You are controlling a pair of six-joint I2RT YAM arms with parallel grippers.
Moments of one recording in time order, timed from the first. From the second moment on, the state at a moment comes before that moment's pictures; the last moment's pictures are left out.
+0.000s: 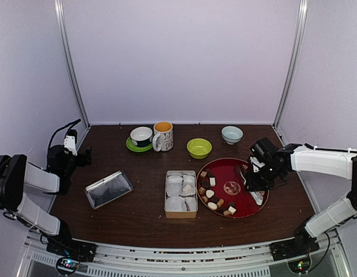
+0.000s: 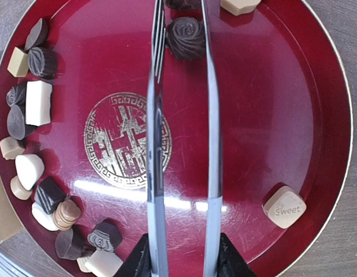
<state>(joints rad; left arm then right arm) 0.07 1.42 0.34 0.94 0.02 0.16 0.50 1.38 0.82 -0.66 -0.01 0.47</state>
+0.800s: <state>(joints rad) 0.07 1.42 0.34 0.94 0.02 0.16 0.73 1.28 0.85 -0.48 -0.31 0.44</state>
